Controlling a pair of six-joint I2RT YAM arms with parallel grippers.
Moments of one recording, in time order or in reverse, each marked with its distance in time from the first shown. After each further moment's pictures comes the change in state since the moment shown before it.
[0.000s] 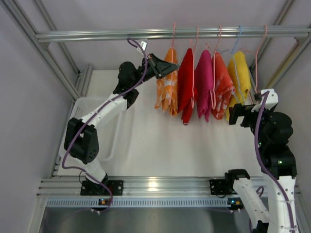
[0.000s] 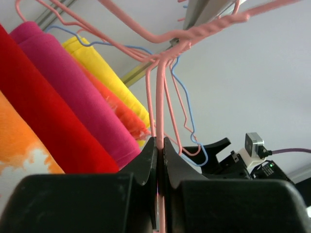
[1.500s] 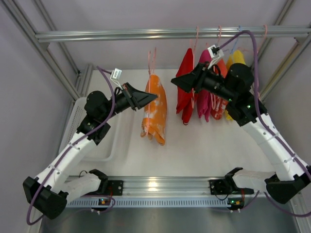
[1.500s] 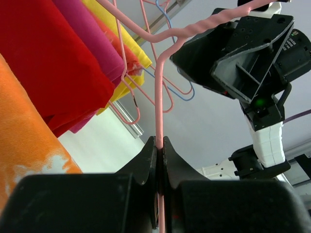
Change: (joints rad) left arm -0.020 -0.682 -0.433 -0.426 -0.056 0.209; right arm 0.468 0.583 0.391 0.416 -0.385 0.624
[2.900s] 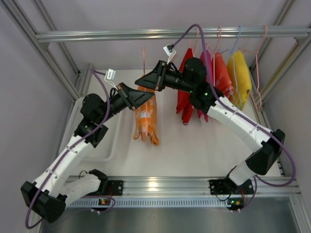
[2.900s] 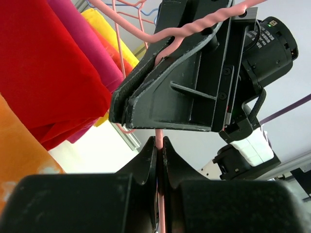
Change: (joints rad) left arm 0.002 -0.055 -0.018 0.013 -0.060 -0.035; right arm 0.266 0.394 0.200 0.227 -0.032 0.280
